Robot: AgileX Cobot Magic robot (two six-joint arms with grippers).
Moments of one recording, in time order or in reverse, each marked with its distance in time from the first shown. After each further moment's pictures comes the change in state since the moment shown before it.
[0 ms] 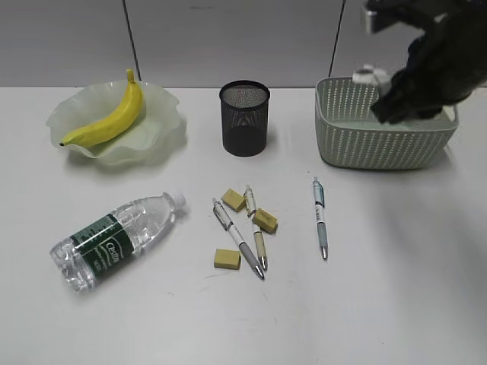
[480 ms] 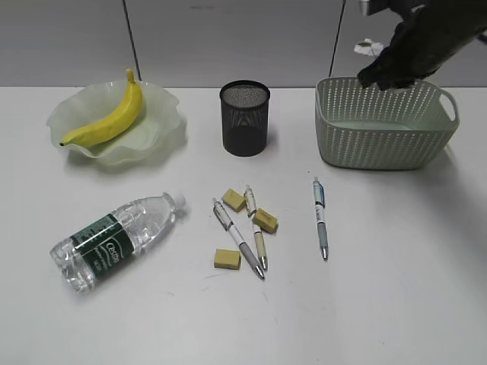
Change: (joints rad) left arm 0.000 0.000 0.000 0.000 0.000 0.000; right arm -0.135 0.313 -0.253 -0.076 -0.193 0.063
